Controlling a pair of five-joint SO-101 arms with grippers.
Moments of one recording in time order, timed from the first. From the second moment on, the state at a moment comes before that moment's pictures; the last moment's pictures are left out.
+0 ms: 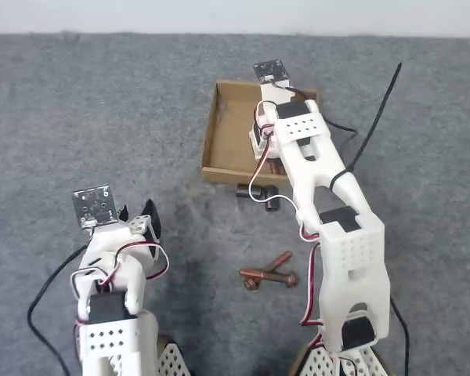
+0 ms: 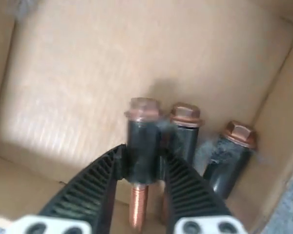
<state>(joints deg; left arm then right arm) -13.7 -92.2 97.6 45.5 10.9 -20.4 37.6 -23.2 66.7 -2.1</state>
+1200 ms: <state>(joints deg) -13.7 -92.2 97.6 45.5 10.9 -20.6 -1.2 -14.2 100.3 -2.4</state>
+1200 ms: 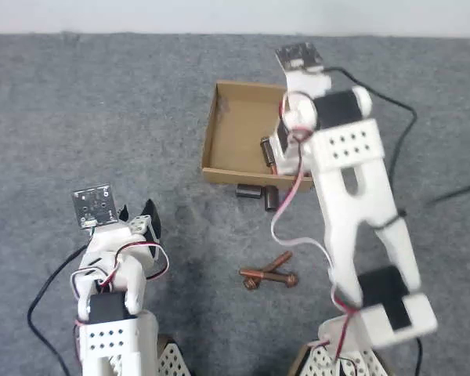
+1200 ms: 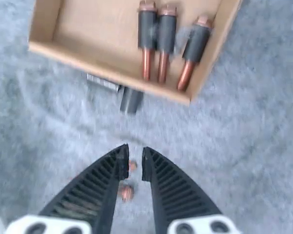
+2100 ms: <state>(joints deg) -13.7 -92.2 97.6 45.5 10.9 -27.1 -22.6 35.0 64.1 -3.2</state>
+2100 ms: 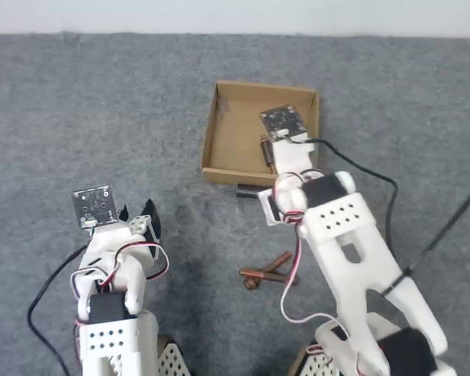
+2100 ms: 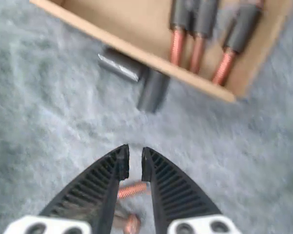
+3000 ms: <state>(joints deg) -13.7 -92.2 97.6 45.5 10.9 -26.1 16.8 12.3 62.9 -6.7</state>
